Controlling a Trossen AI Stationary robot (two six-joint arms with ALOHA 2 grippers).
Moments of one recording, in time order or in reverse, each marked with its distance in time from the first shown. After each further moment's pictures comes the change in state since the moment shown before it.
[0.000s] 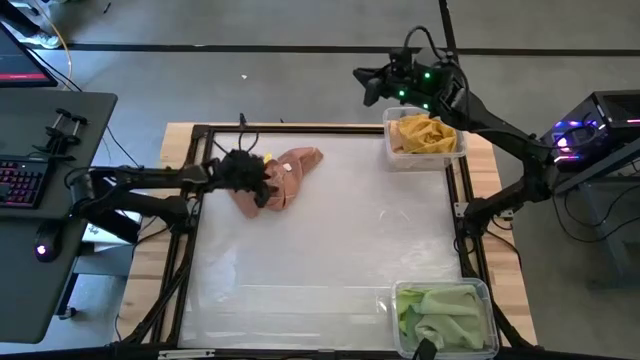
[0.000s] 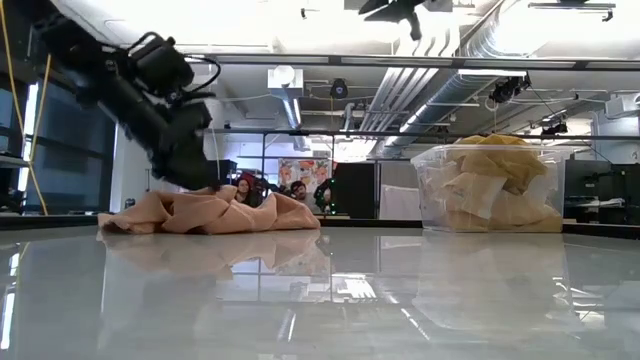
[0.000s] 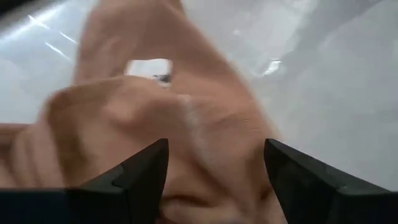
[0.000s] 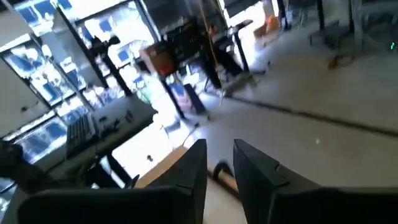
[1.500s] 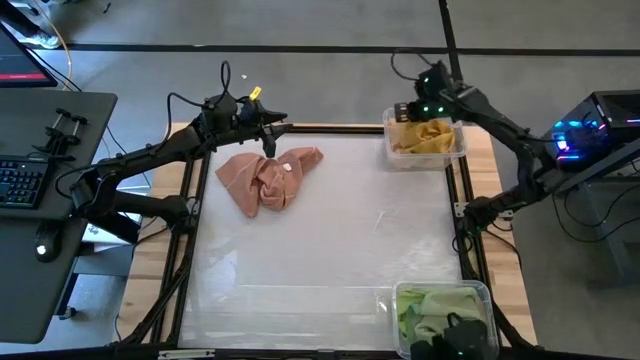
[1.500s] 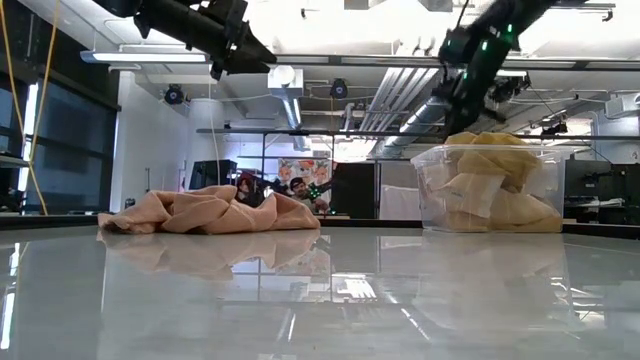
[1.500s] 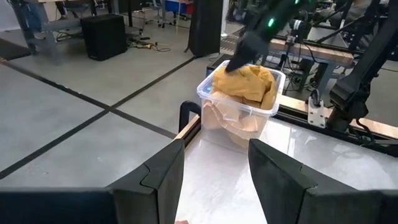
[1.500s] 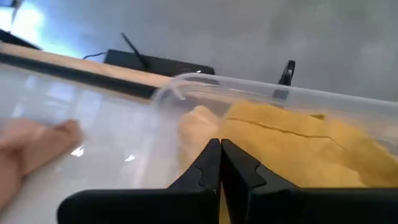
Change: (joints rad) left arm 0.133 0.003 0.531 -0.027 0.080 0.153; right arm -0.403 -0.016 -0.306 -0.528 -0.018 -0.019
